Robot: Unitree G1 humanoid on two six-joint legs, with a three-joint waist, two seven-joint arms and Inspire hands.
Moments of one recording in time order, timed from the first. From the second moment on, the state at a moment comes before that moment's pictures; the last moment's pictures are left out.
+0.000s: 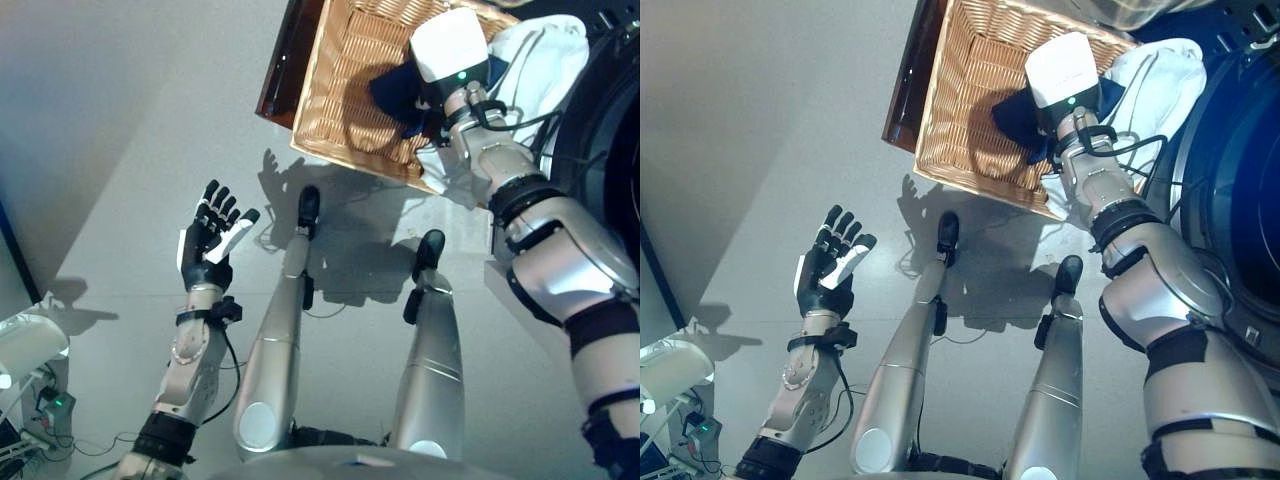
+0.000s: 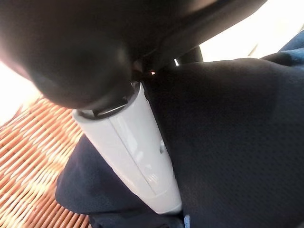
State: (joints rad) left arm 0.00 0.27 -0.21 0.07 -0.60 -0.33 0.24; right arm -1.32 -0.57 0.85 1.14 -0.85 0.09 -0.45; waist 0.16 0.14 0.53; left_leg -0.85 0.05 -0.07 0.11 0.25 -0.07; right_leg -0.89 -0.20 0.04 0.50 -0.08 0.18
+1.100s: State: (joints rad) left arm 0.03 0.27 -0.21 0.21 -0.61 -0.27 0.24; right arm -0.57 -0.33 0.14 0.46 0.19 -0.09 -0.56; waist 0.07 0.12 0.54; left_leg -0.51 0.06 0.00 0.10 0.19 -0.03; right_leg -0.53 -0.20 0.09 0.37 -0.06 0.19
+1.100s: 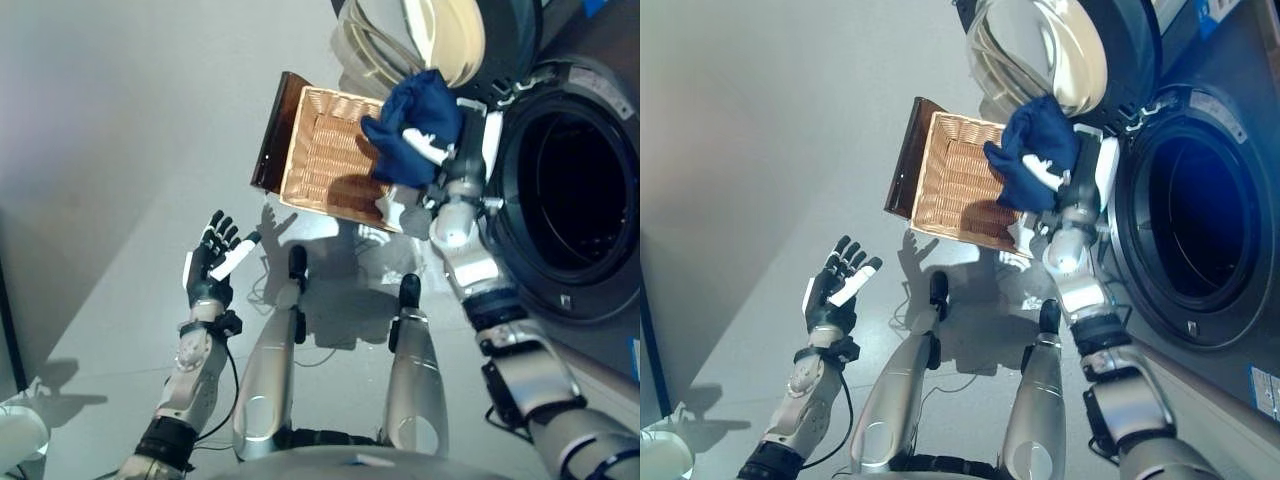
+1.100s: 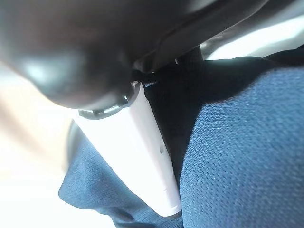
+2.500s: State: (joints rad) left arm 0.10 0.25 -0.30 0.21 -0.76 -0.23 0.11; right arm -0.74 -0.36 -0.38 0.79 1.38 -0.54 -0.40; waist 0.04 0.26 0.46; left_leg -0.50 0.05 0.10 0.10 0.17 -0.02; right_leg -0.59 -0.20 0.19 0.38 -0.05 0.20
